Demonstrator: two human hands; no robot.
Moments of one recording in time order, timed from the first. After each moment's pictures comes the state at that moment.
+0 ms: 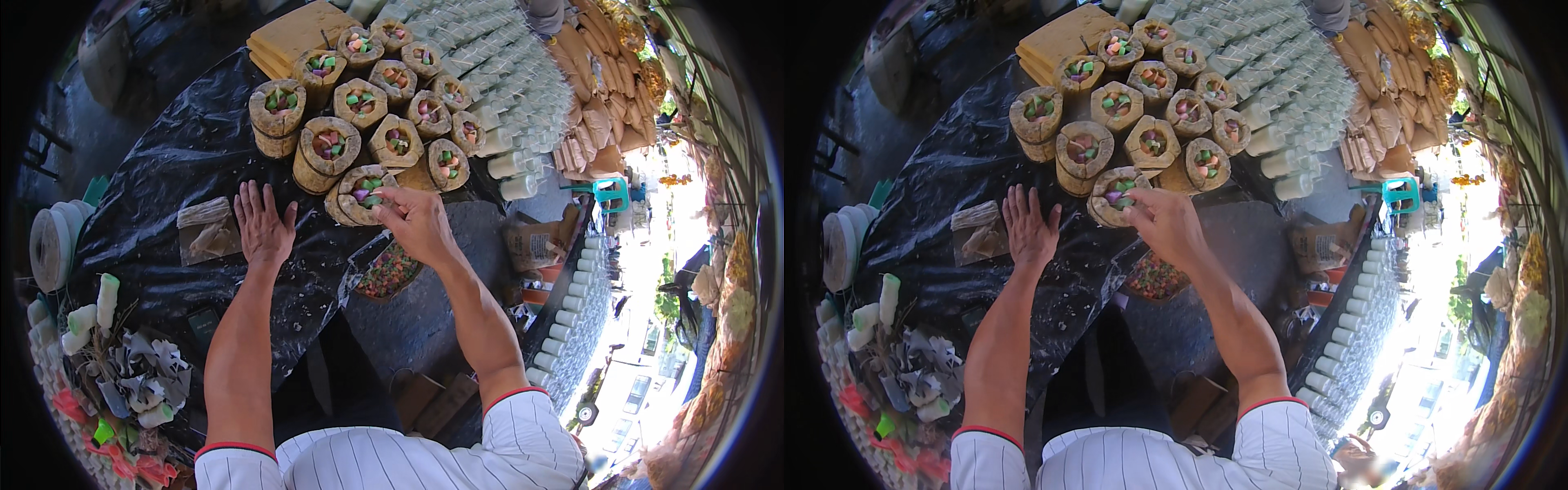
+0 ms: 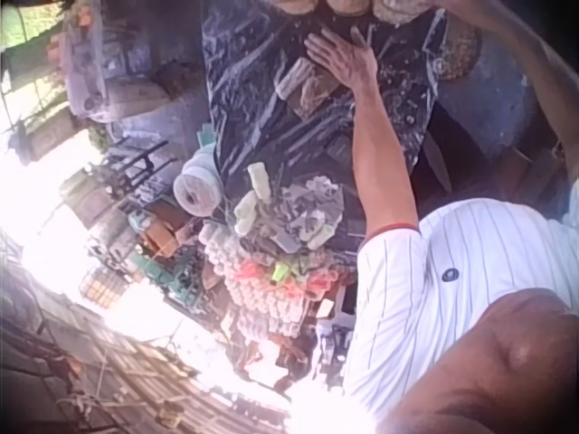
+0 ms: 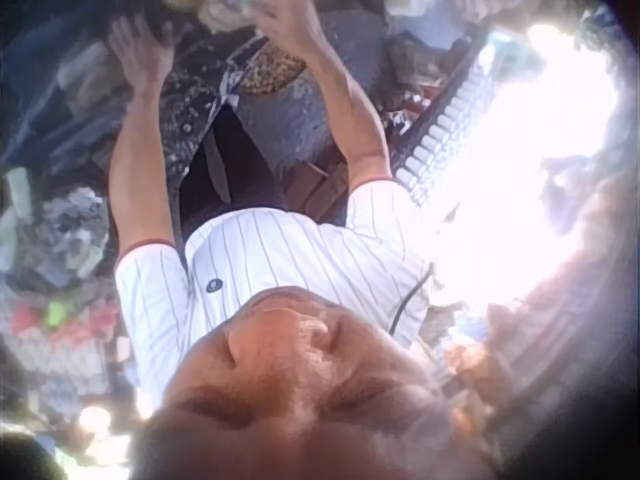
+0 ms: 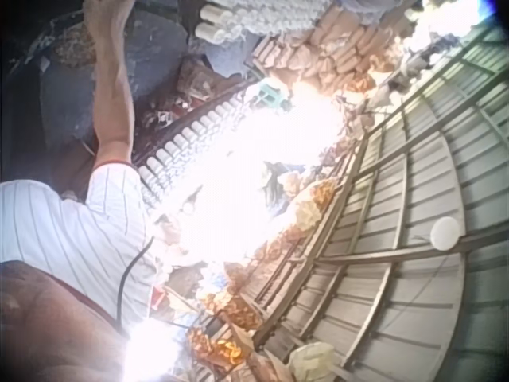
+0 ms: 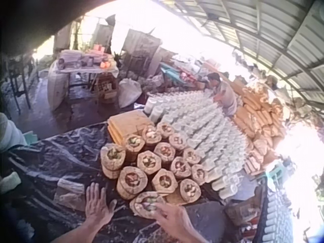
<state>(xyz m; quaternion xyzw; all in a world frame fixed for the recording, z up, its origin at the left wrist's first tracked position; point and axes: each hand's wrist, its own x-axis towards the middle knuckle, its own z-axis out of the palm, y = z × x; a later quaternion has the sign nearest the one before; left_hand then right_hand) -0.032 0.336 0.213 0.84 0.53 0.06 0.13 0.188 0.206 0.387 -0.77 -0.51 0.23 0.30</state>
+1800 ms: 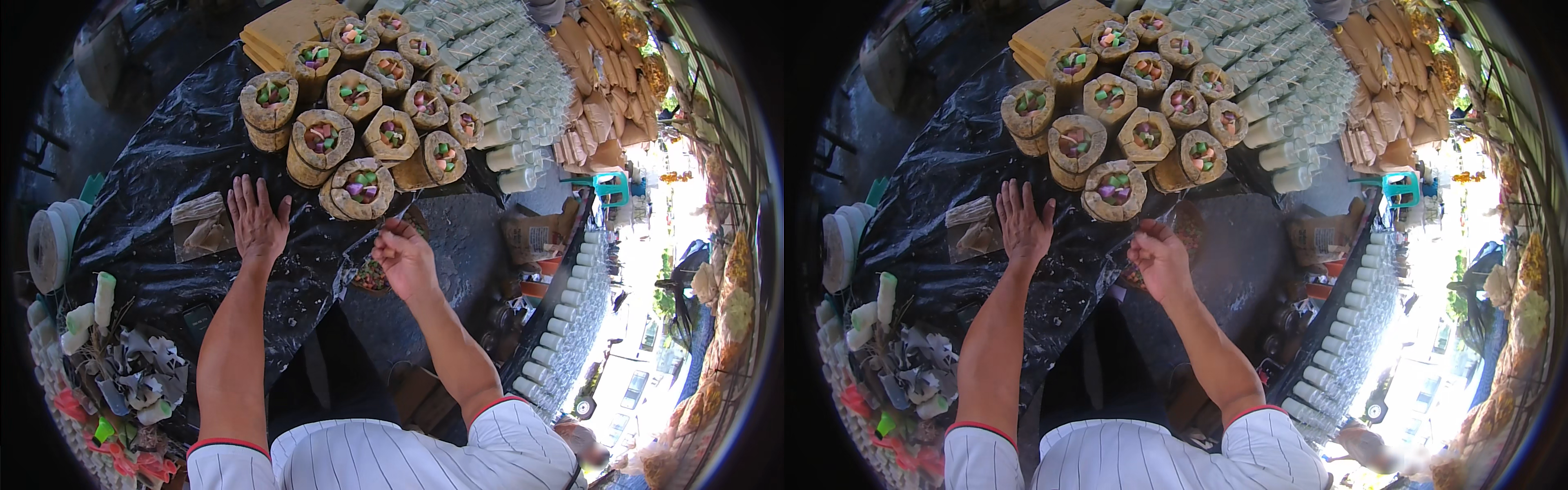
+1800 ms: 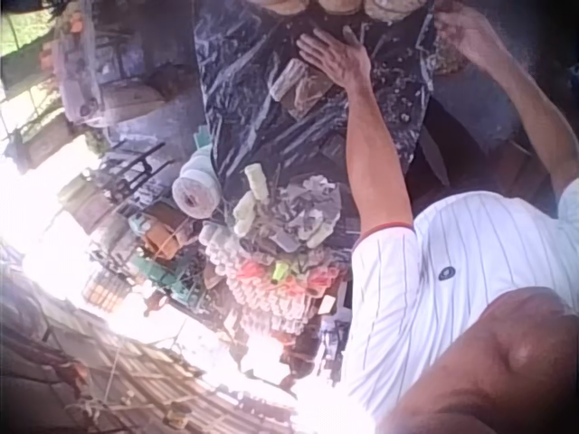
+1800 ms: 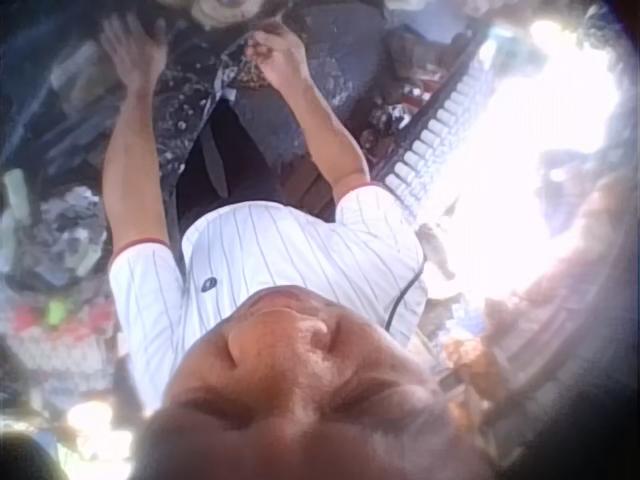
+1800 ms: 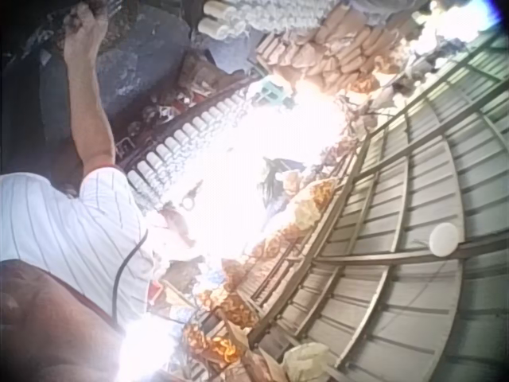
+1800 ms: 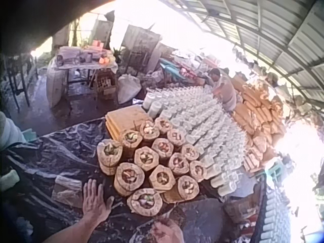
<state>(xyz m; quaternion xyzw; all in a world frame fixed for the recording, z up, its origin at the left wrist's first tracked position) -0.031 0.337 0.210 0.84 0.53 0.07 0.12 0.152 0.141 0.311 -0.53 0.08 0.48 0.69</state>
